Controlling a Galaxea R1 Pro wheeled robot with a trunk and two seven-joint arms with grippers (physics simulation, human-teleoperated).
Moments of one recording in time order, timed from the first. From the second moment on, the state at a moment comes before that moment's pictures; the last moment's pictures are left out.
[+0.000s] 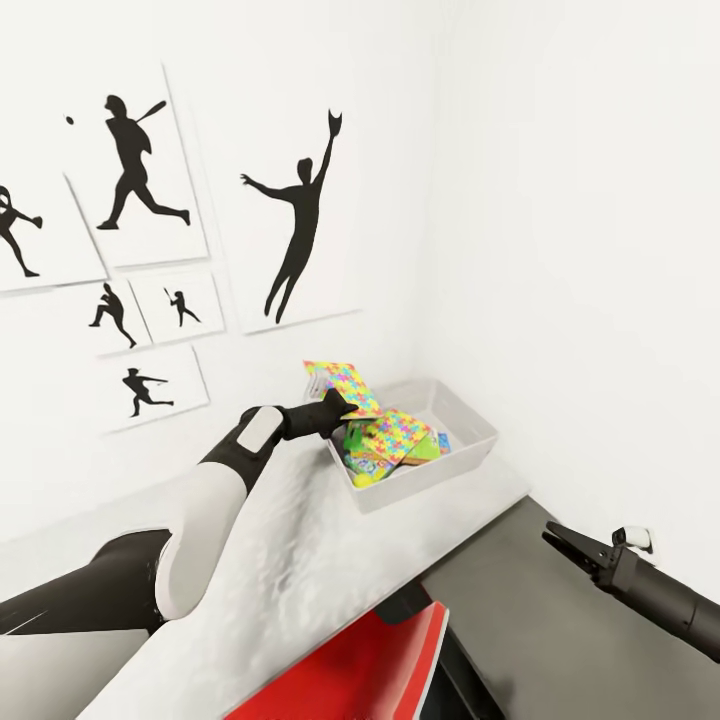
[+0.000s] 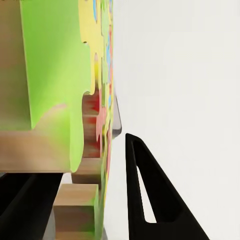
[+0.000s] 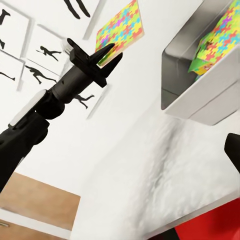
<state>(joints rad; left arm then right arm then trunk) -1.16 -0.17 0.18 -0.37 0.75 0.69 -0.23 -0.06 -0.41 -0.31 -1.52 -0.99 0.86 0.84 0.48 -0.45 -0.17</state>
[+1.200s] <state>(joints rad) -1.16 -0.17 0.14 -0.54 0.76 0.78 -0.24 -0.06 -0.40 -0.31 -1.52 -0.99 0.86 0.84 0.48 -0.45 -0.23</state>
